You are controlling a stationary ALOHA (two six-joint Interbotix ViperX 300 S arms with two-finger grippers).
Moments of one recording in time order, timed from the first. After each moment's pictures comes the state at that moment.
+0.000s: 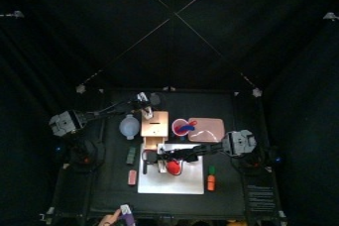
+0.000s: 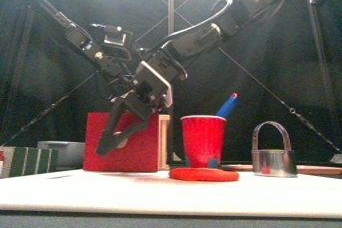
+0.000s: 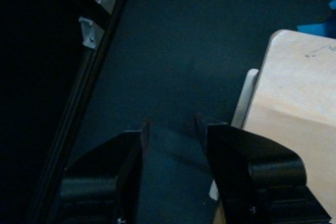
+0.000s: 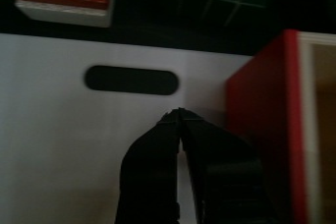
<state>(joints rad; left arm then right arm) 0.59 0.07 0.49 0.21 0.29 0.14 0.02 0.43 0.19 -0.21 0.14 0.12</state>
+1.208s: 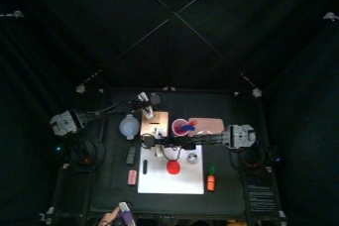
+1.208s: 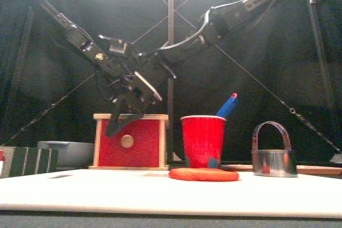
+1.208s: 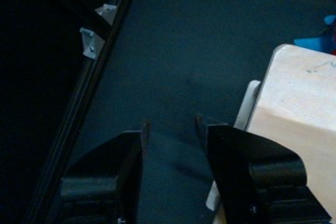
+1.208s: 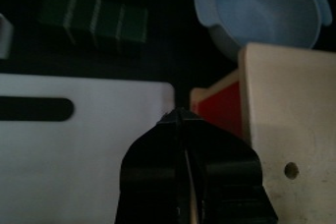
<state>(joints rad) 0.60 0.07 0.49 0.21 0.23 0.13 -0.05 0.39 0.12 -0.35 0.19 0.13</state>
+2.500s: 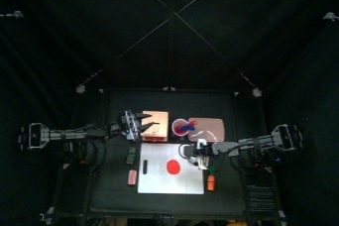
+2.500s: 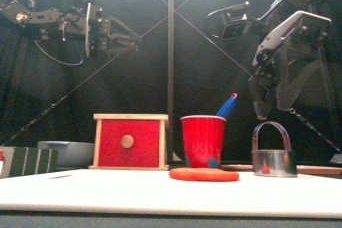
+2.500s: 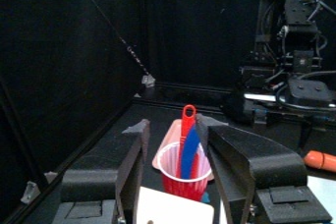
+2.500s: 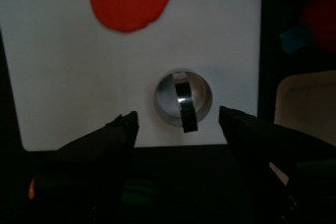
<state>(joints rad) 0.25 -0.44 1.00 -0.13 -0.65 0.13 0.05 -0.24 0.72 -0.05 0.65 0.11</state>
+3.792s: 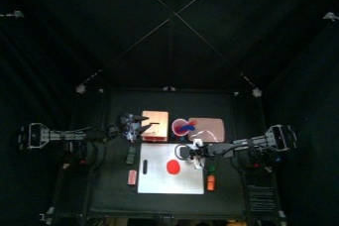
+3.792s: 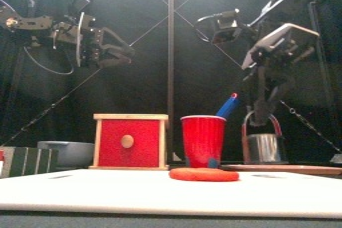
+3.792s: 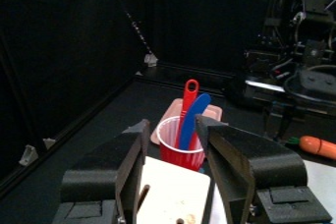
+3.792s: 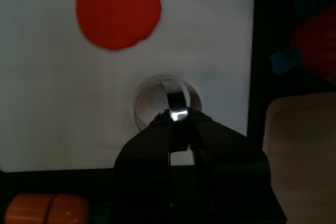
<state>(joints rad) 0.24 -0.44 1.07 -0.19 -0.66 0.13 0.08 -0.16 0.65 -0.10 0.63 0.13</state>
